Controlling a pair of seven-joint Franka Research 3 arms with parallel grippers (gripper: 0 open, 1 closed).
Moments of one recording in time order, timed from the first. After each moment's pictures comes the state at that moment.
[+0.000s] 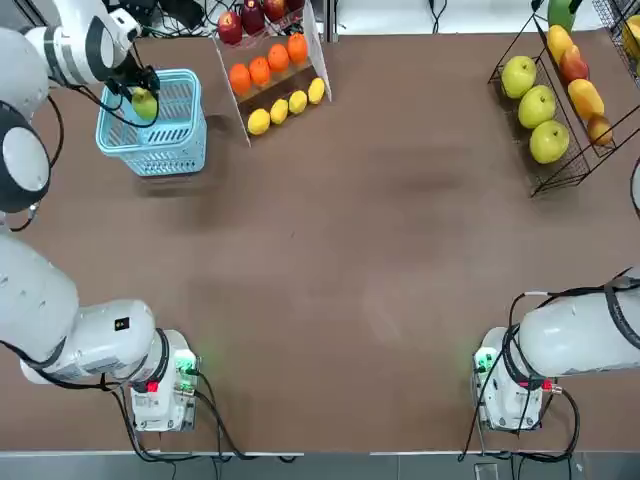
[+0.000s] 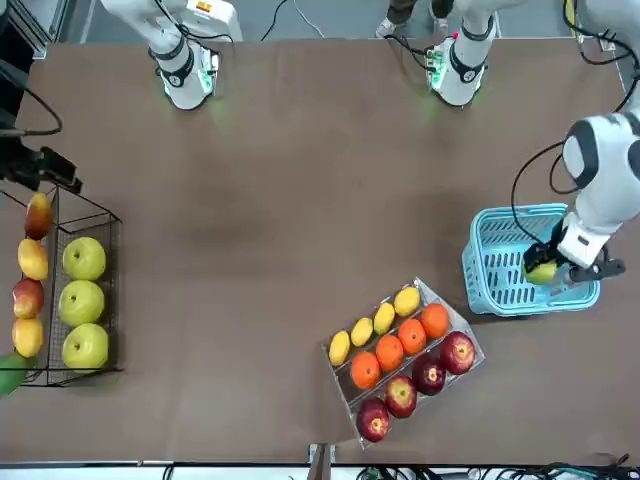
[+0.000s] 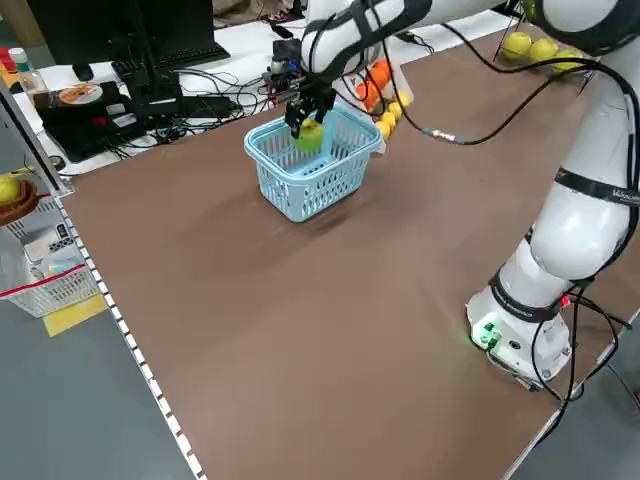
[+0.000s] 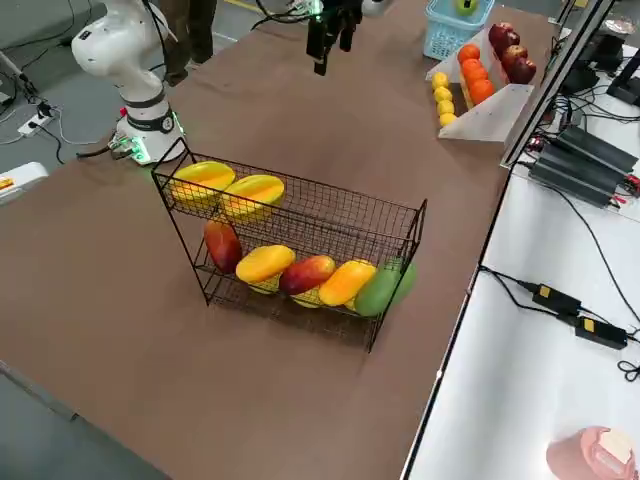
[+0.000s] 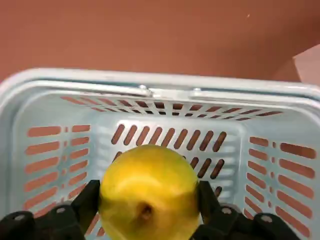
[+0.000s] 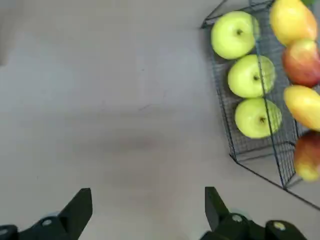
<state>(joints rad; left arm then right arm) 0.18 0.16 -0.06 -2.08 0.06 2.39 -0.04 0.05 0.08 -0.09 -1.46 0.08 1.50 -0.03</state>
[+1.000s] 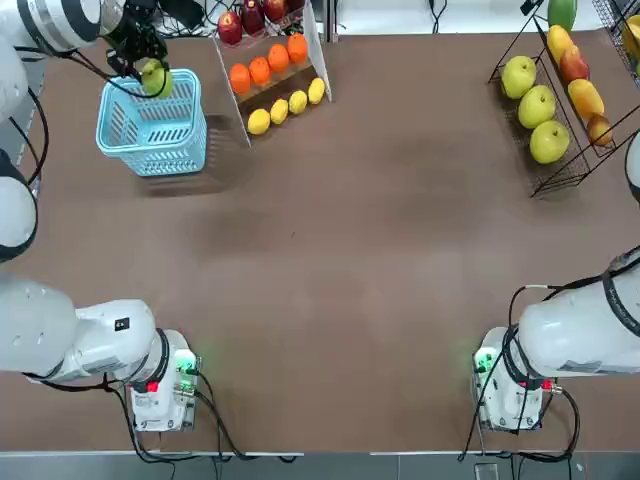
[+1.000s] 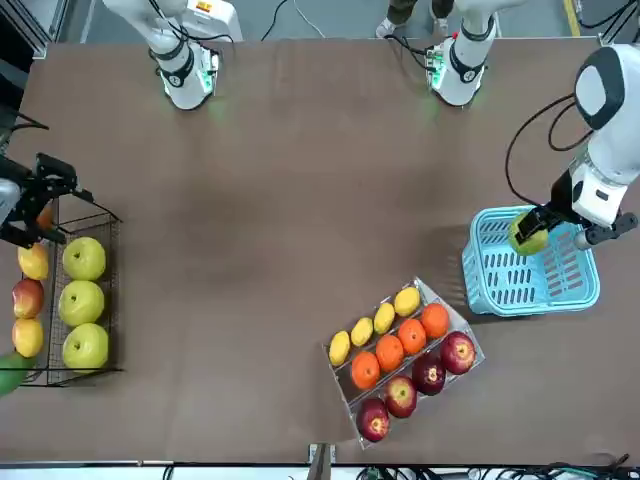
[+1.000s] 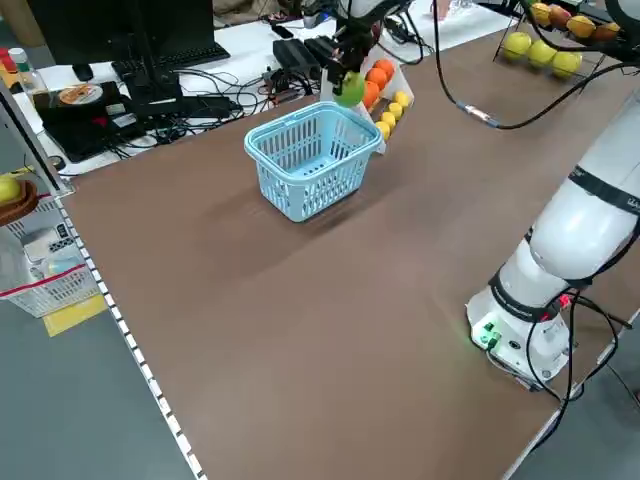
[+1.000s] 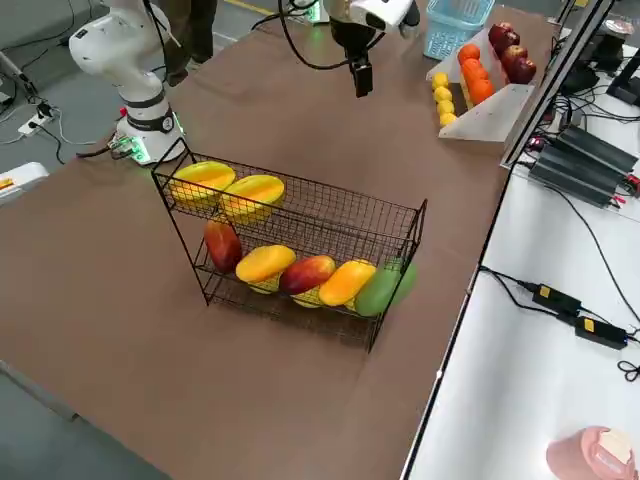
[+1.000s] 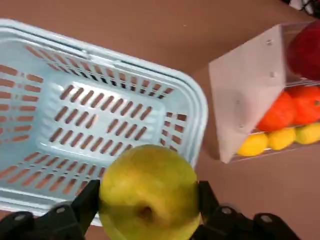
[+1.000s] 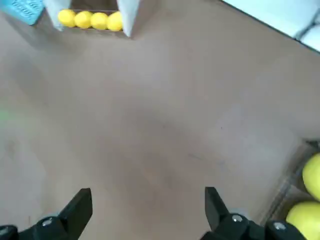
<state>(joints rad) 0.18 -0.03 -0.16 -2.03 -0.23 2.14 -0.23 -0.06 0.17 -0.10 -1.46 0.46 1.55 -0.92</state>
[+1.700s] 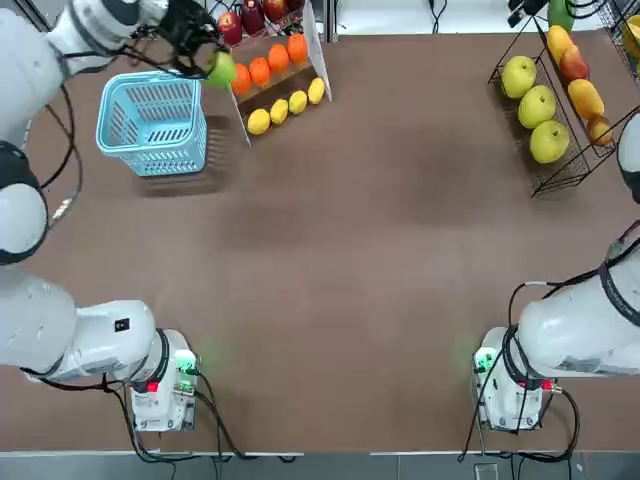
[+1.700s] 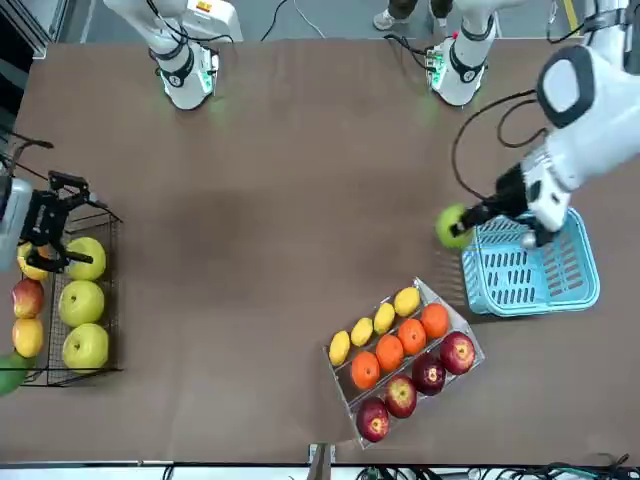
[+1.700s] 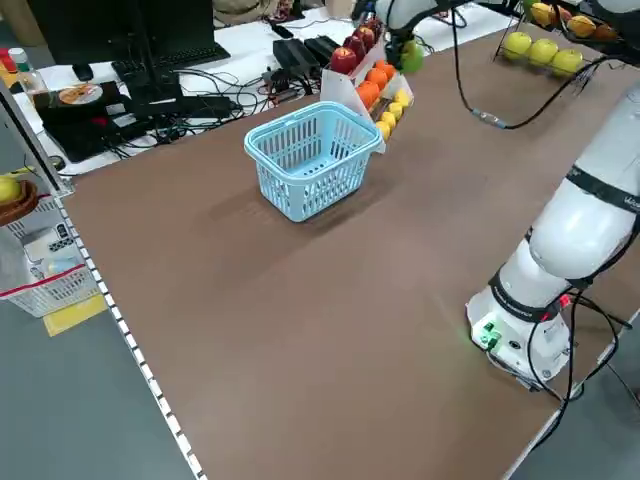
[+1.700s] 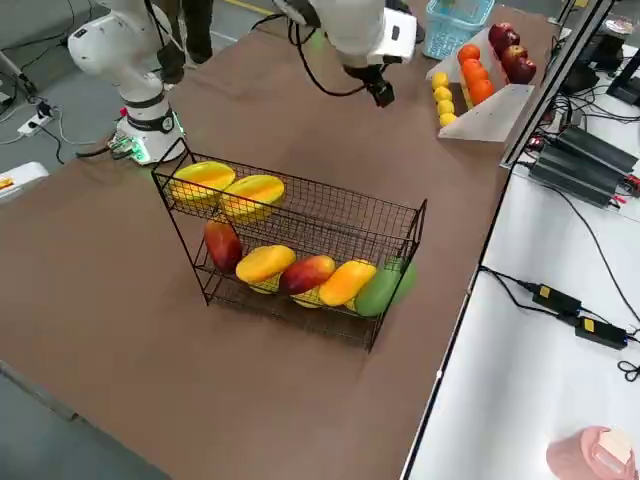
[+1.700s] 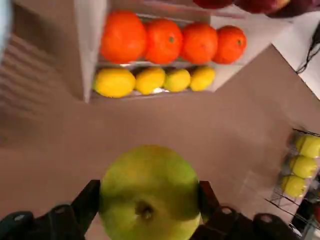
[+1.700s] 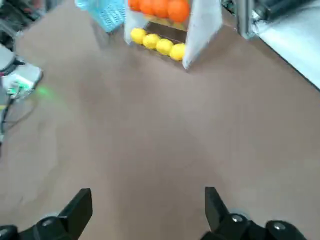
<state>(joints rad) 0.16 0.05 -0.38 -1.95 -0.64 2.12 -0.37 -0.09 0.28 -0.10 -1.48 0.71 1.51 -1.36</state>
